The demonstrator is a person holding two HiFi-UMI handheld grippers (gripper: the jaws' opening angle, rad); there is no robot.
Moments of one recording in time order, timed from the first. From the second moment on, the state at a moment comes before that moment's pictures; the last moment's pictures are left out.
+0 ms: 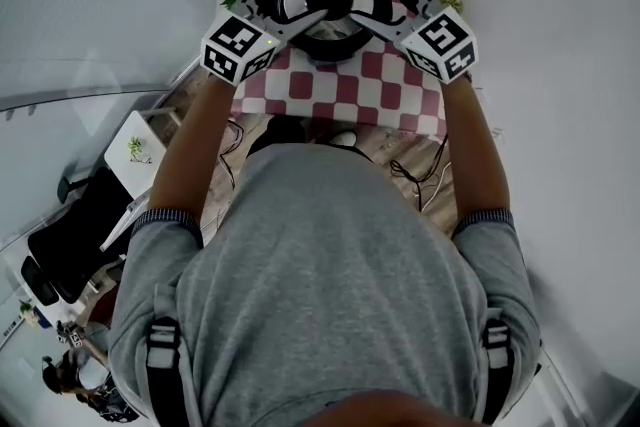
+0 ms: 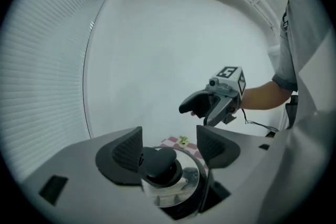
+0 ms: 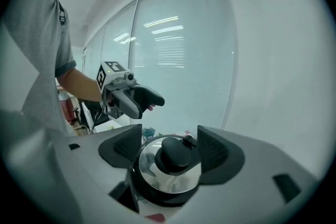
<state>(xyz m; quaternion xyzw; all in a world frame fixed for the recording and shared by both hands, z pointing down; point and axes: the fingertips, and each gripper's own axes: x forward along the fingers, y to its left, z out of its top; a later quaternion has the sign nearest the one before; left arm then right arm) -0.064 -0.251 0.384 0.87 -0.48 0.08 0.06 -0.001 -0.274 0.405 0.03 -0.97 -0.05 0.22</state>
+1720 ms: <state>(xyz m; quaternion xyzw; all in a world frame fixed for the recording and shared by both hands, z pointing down) -0.021 -0.127 0.339 0.83 -0.56 -0.04 -0.04 0.061 -0.159 0.346 0.13 -0.99 -0.07 0.04</state>
